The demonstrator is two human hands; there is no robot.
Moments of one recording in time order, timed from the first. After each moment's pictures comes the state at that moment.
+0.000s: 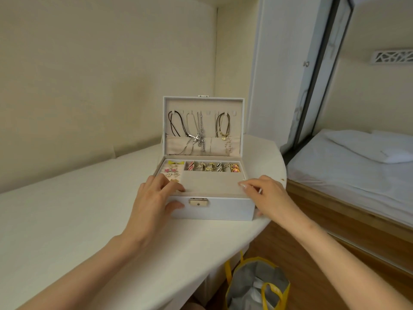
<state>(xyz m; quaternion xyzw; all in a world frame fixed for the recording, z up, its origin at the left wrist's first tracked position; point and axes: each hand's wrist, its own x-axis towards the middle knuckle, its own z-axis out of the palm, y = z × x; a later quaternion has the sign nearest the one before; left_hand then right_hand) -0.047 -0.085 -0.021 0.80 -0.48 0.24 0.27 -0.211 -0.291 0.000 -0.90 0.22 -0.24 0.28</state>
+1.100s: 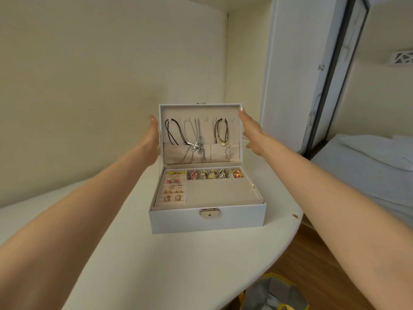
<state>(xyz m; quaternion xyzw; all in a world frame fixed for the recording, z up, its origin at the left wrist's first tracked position) 0.065 -0.160 0.096 0.70 -0.17 -0.17 0.67 -0.054 -0.352 0.103 -0.73 0.23 -0.25 0.59</state>
